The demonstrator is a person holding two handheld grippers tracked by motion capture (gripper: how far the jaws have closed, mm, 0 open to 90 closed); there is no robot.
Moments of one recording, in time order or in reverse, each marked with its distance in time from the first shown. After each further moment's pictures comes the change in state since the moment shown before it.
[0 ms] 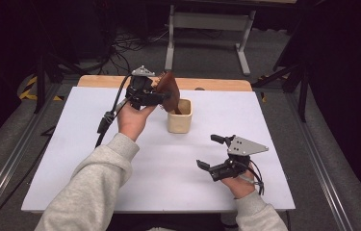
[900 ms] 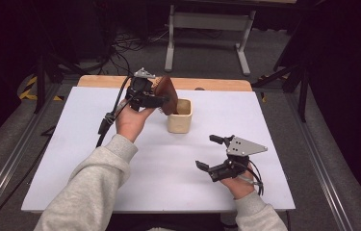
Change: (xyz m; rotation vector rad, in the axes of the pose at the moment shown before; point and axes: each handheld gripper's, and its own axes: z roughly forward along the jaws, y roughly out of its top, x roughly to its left) left arm 0.004 -0.004 0.002 0.051 0.057 0.001; right arm 0.001 0.000 0.002 0.000 0.009 -0.003
